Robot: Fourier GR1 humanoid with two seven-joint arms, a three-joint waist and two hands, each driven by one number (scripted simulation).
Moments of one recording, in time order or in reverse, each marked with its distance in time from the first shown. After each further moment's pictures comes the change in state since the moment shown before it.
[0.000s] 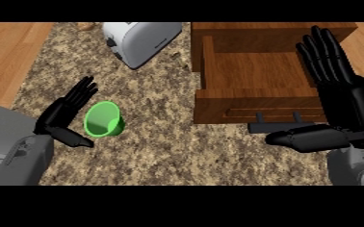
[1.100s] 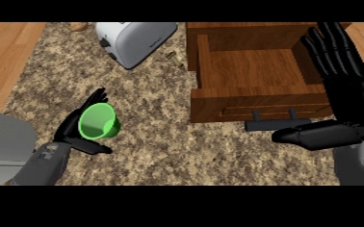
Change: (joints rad) left arm -0.085 -0.057 -0.050 0.324 -0.129 0.163 -0.297; right arm -0.044 -0.020 -0.025 -0.011 -0.037 0.022 0.046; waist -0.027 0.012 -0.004
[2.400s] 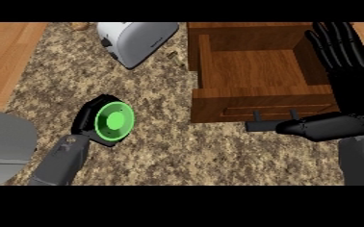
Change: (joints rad) left arm -0.032 -0.095 0.039 -0.057 0.043 0.104 -0.142; right arm -0.037 -0.023 -0.026 0.030 -0.006 0.004 0.027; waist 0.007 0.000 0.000
